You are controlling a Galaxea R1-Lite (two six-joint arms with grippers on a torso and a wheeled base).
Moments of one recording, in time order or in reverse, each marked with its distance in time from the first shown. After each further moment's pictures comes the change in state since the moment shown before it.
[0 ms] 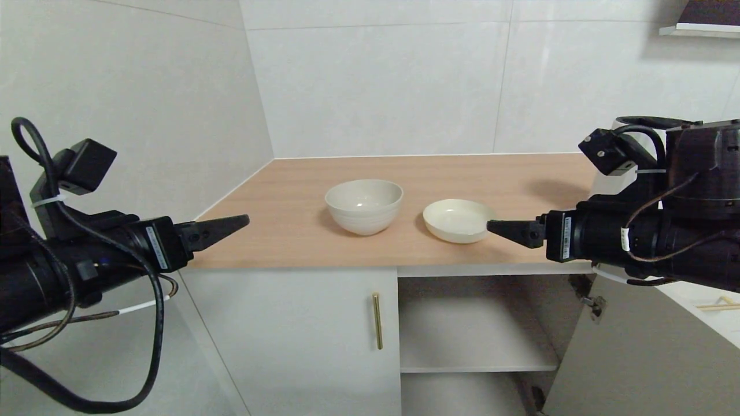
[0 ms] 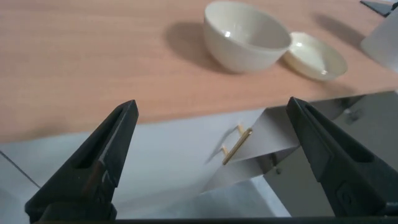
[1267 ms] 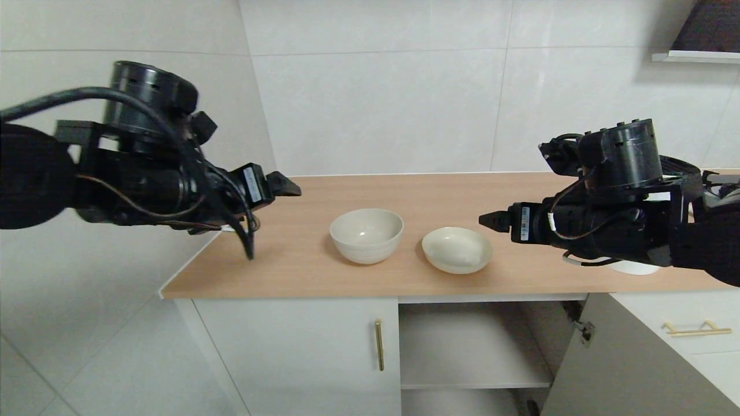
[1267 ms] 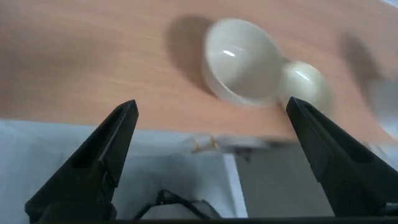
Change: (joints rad) left arm -0.219 0.340 -0.653 0.645 0.378 -0.314; right arm -0.003 0.192 -0.206 0.161 -0.263 0.106
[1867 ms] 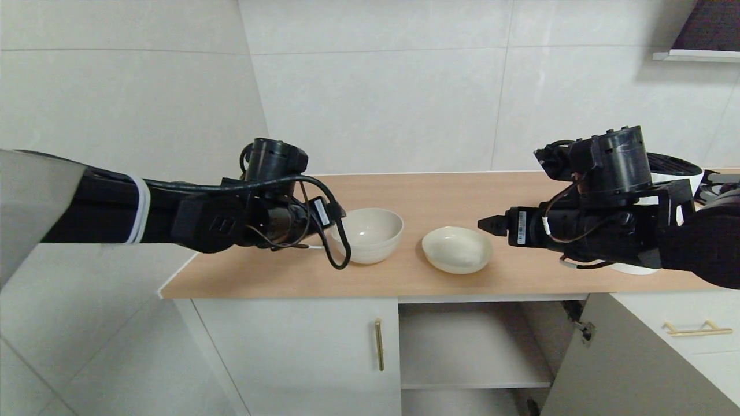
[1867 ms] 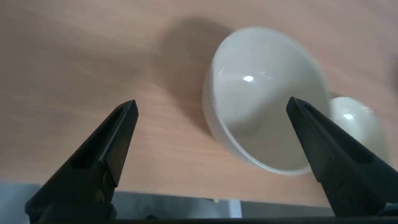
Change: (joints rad) left arm -0.059 0.323 -0.029 -0.254 0.101 -0.086; right arm 0.000 0.019 0.002 -0.003 -0.001 0.003
